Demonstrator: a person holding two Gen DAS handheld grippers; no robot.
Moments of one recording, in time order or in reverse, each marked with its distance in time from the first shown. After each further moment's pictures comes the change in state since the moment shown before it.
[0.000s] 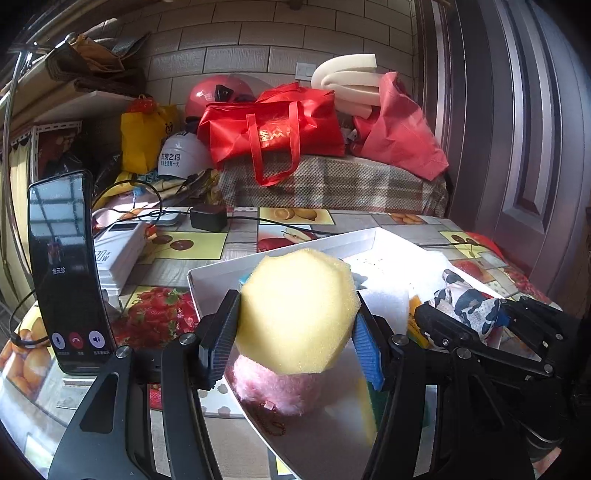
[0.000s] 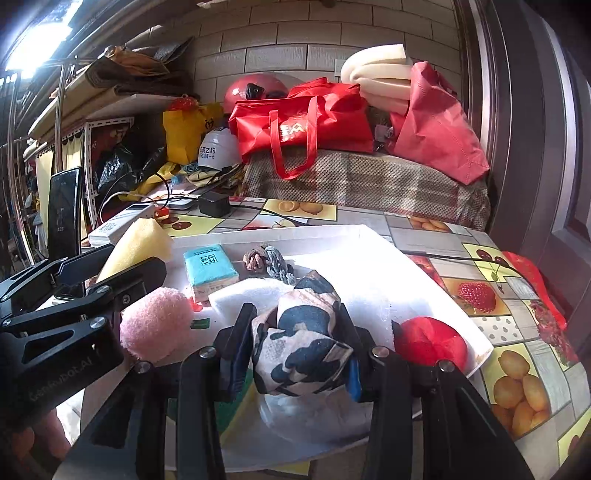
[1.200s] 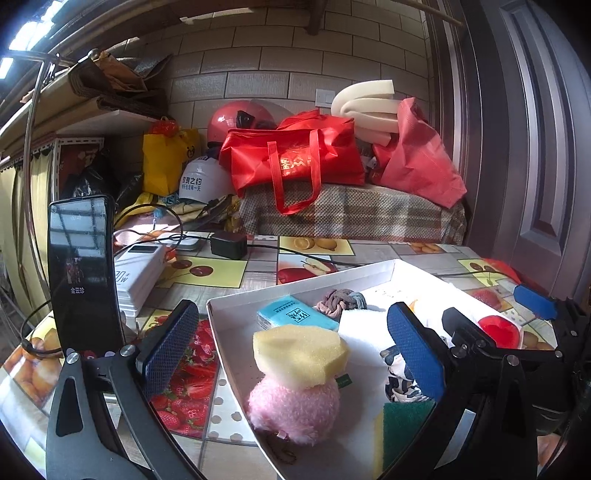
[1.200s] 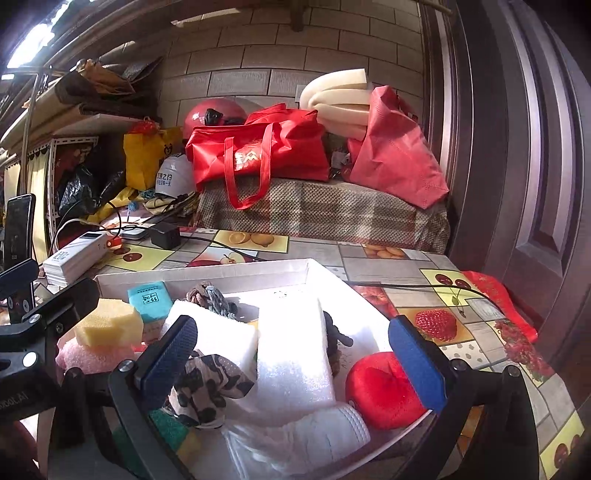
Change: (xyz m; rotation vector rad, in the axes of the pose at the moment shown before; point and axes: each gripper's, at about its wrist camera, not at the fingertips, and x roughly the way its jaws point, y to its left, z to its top) left arm -0.008 0.000 0.004 -0.016 -0.122 0.083; right arm -0.002 -0.022 0.009 0.044 -0.121 -0.181
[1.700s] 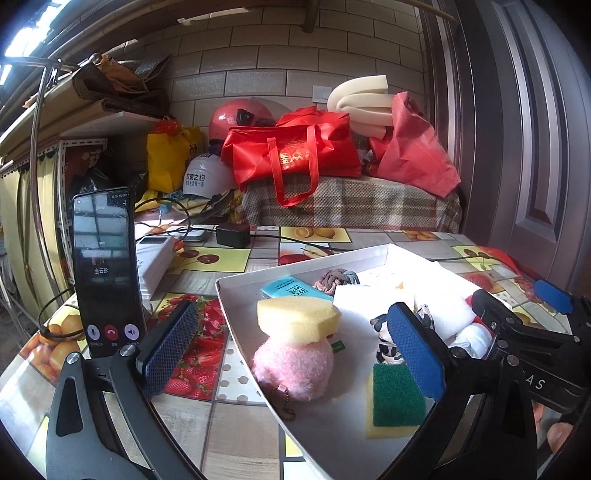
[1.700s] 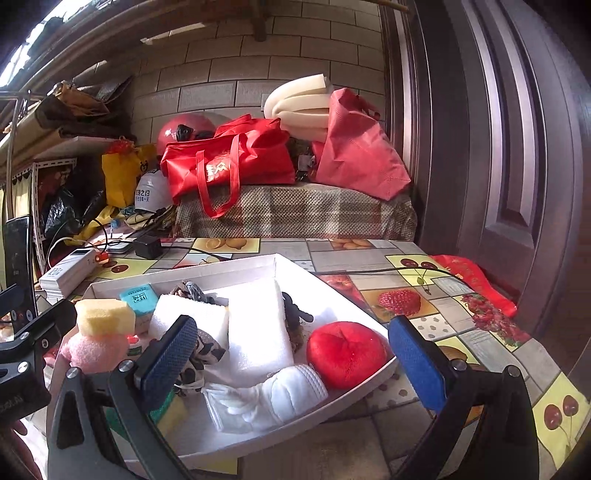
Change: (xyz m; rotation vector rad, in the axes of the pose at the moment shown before) left arm -0.033 -0.006 -0.014 0.028 0.023 0.007; right arm -0.040 -0.019 -0.015 0.086 -0.013 -0.058
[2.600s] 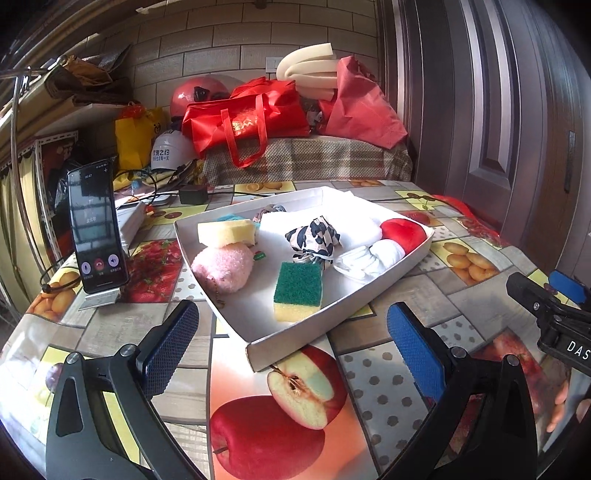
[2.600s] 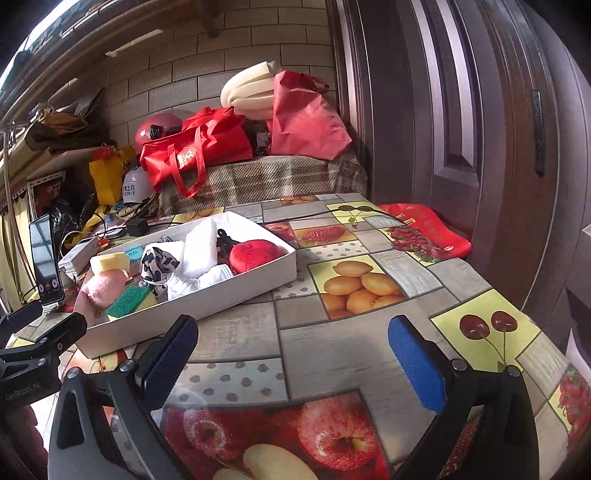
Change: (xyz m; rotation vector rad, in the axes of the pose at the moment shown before) left arm -0.075 -0.060 -0.041 0.094 0.143 -0.113; right arm -0.105 -0.089 -0.050 0.137 0.107 -0.031
